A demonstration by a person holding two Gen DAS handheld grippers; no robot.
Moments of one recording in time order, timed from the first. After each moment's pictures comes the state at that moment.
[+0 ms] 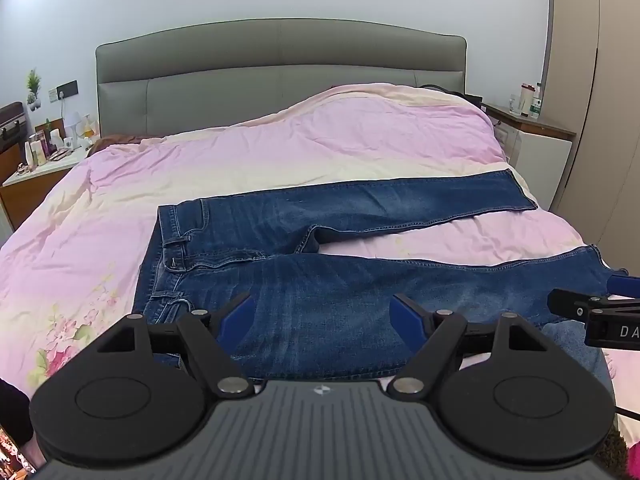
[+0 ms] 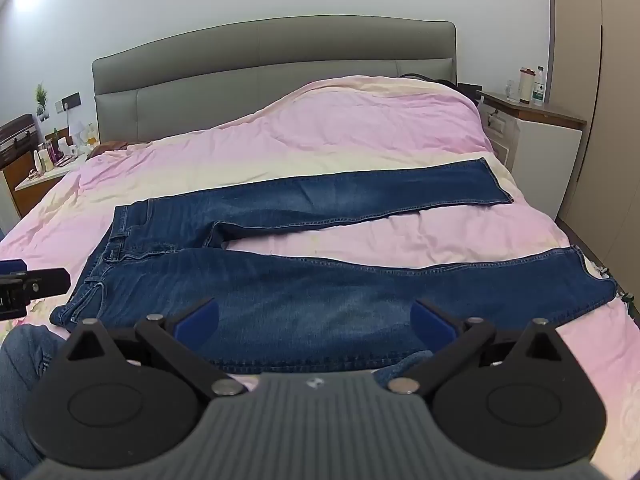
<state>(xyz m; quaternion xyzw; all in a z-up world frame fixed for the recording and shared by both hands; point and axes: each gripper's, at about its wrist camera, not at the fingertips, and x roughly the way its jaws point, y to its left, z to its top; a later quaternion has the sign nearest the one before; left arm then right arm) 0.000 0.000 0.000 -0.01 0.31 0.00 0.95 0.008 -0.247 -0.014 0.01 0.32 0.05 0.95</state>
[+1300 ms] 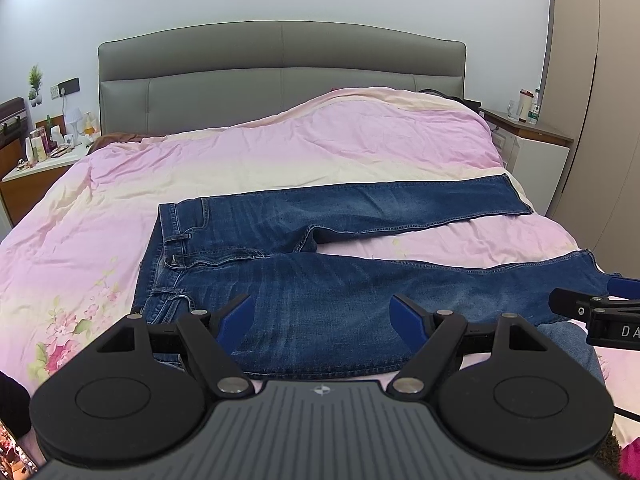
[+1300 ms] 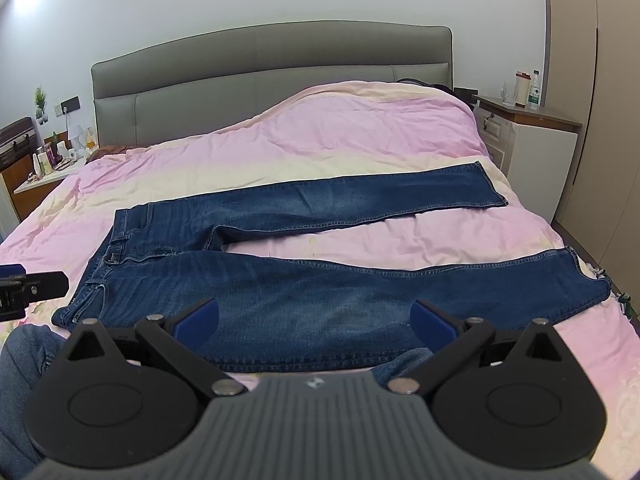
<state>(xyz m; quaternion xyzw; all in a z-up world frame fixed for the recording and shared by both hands) -0.009 0.003 0.002 -0.02 0.31 0.00 0.95 -0.004 -0.249 -0.006 0.01 0.31 0.05 0.95</state>
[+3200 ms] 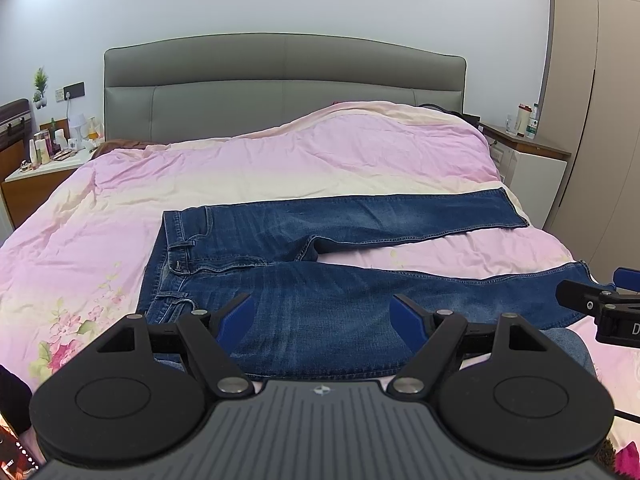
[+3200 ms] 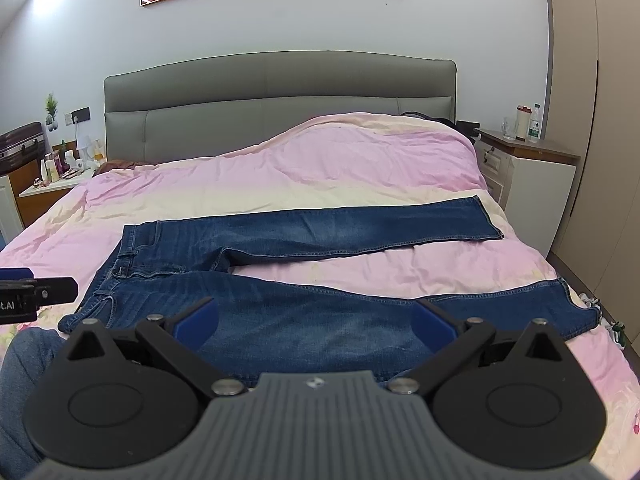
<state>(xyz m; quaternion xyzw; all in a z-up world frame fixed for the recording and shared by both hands) -0.025 0.009 0.013 -0.03 0.29 0.00 0.96 -0.030 -0.244 0.015 -0.01 0.27 0.06 0.96</state>
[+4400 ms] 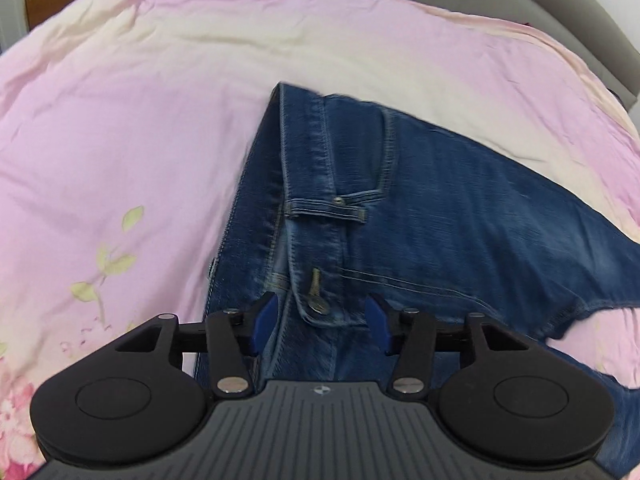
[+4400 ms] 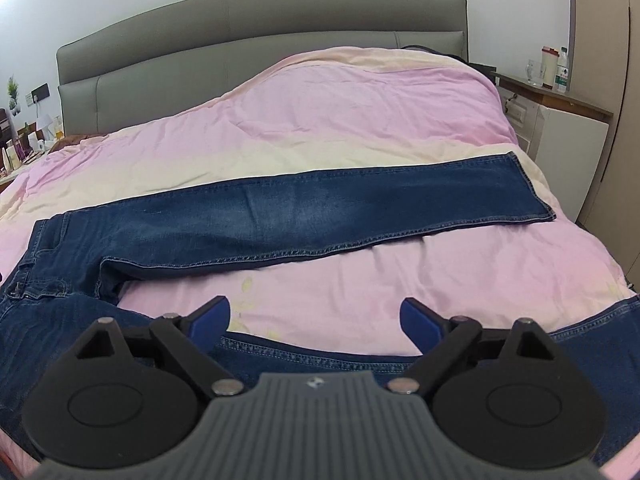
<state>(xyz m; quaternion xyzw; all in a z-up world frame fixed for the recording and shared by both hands) 0.277 0.291 -0.176 -0.21 0.49 0.08 0.84 0.265 -0.297 -0.118 0.01 0.34 0.06 0.94</state>
